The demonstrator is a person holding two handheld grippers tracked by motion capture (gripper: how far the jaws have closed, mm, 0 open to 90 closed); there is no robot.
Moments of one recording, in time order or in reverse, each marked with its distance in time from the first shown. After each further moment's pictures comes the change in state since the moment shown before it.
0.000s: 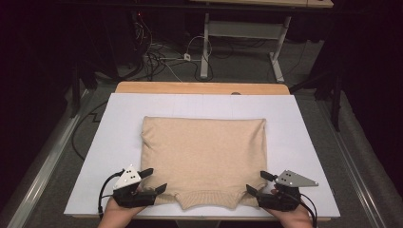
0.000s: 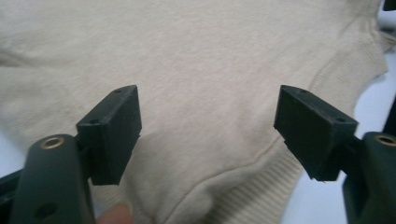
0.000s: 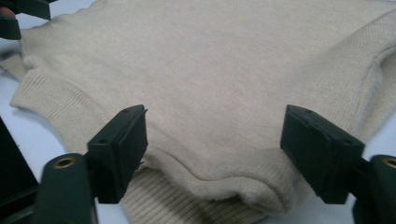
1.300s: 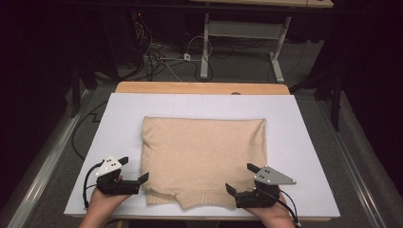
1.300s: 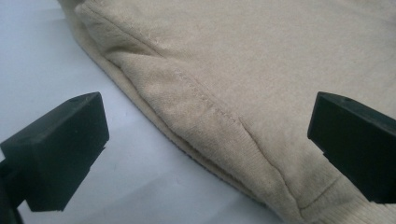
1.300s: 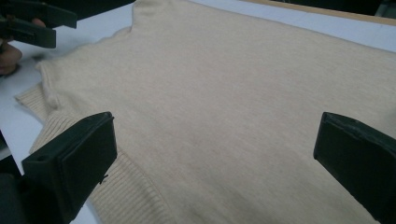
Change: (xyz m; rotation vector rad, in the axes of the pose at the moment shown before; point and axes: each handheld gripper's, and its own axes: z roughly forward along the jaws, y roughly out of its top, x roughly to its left) left arm 0.050 -0.006 -0.016 -0.032 0.130 -0.084; right arm 0.046 0.029 0.033 -0.068 -0.005 -0.065
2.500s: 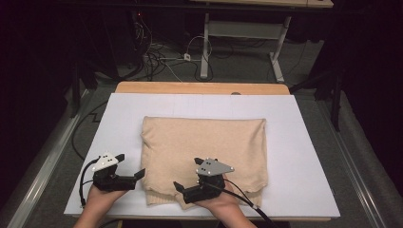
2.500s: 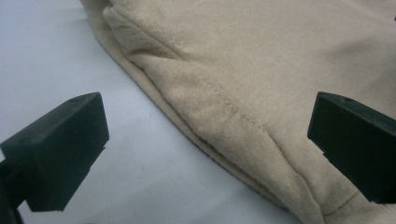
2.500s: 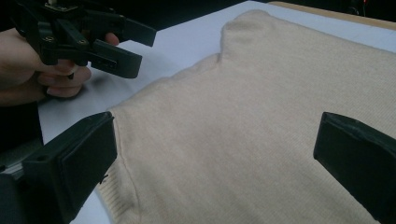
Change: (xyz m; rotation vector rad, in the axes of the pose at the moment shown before) left arm 0.012 0.007 -0.004 0.006 0.015 -0.035; right arm 0.078 0.040 0.100 -0.015 0.191 -0.062
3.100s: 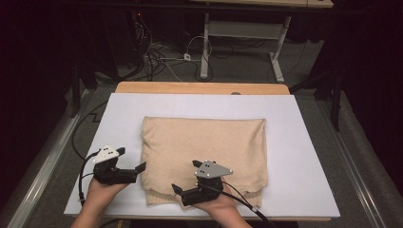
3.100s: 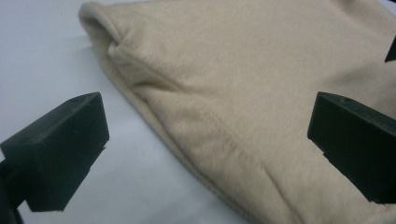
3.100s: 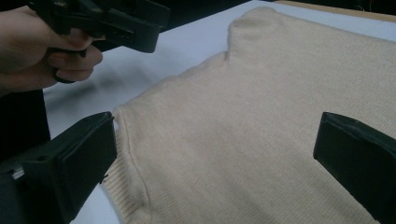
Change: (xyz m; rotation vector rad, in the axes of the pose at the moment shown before) left arm 0.000 0.028 0.004 -0.006 0.000 0.015; right arm 0.004 -0.007 0.003 -0.015 0.017 0.020
